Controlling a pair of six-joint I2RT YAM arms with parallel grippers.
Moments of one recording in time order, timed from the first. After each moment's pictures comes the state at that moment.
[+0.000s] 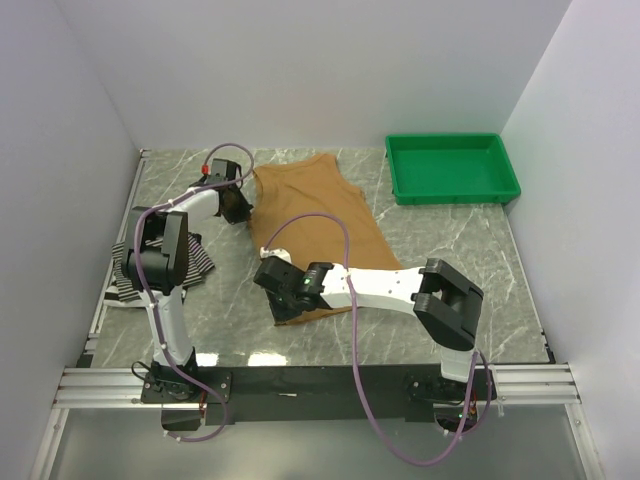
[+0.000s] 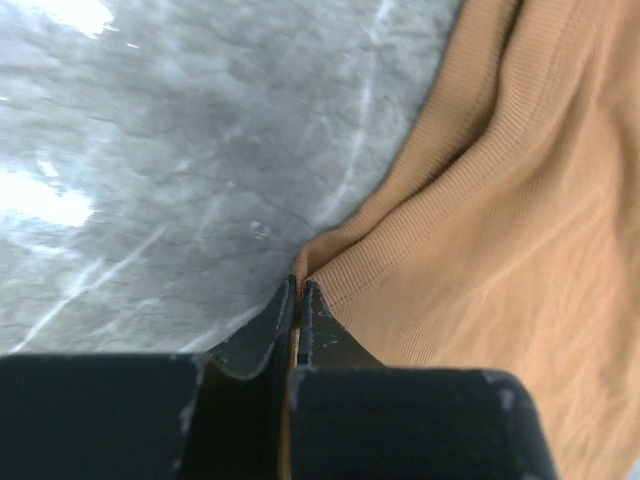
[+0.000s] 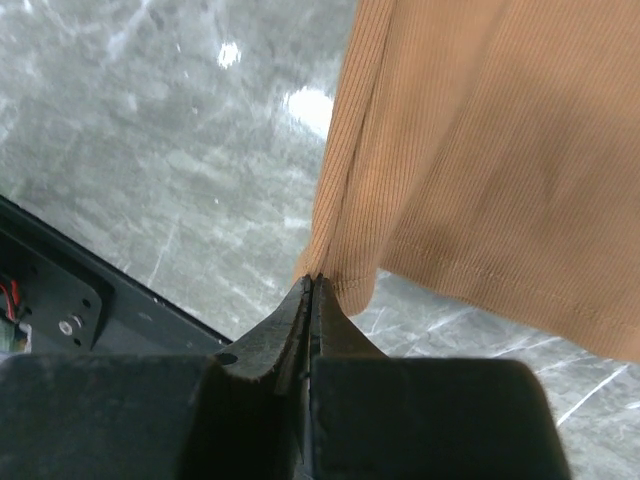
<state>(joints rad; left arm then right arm) -0.16 2.01 1.38 -0.34 0.00 -0.72 1.18 1.85 1.32 -0.51 0.10 0.73</state>
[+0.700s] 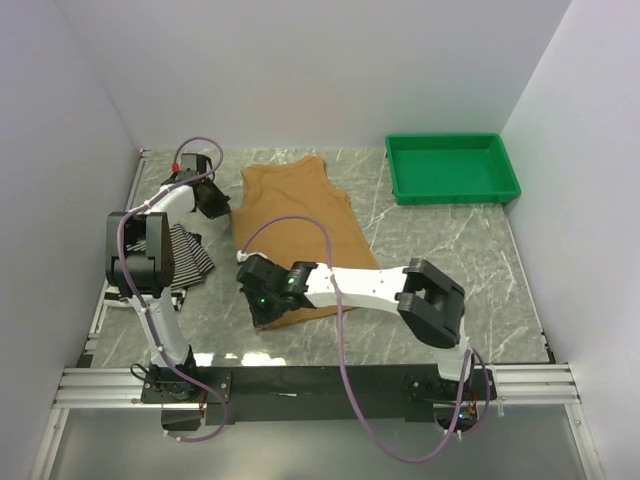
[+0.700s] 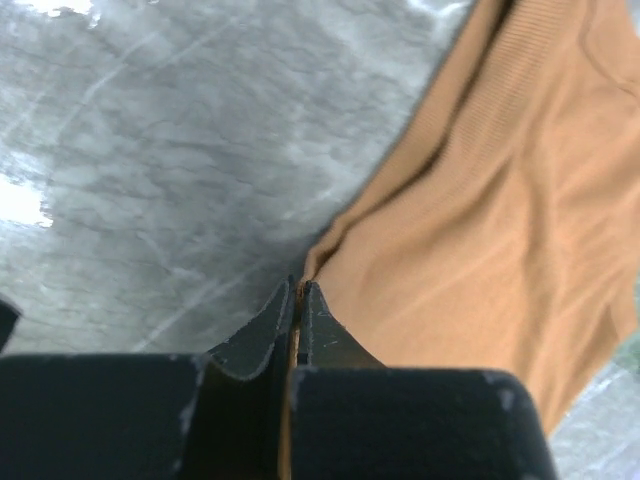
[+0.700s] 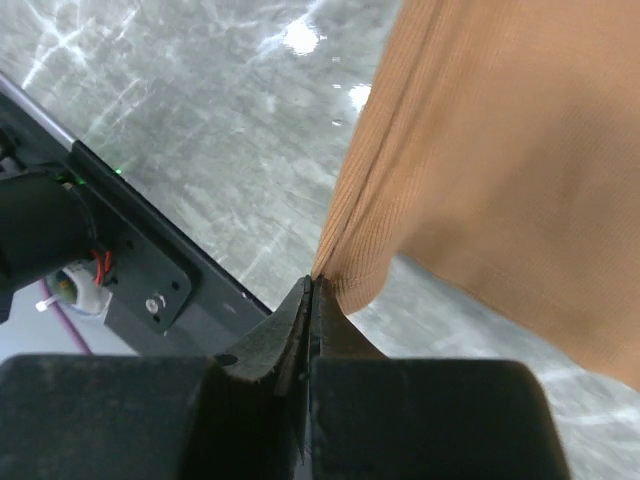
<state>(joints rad) -0.01 1.96 1.38 -0.36 0.07 -0.75 1.21 1.96 1.46 -0.49 -0.05 0.68</state>
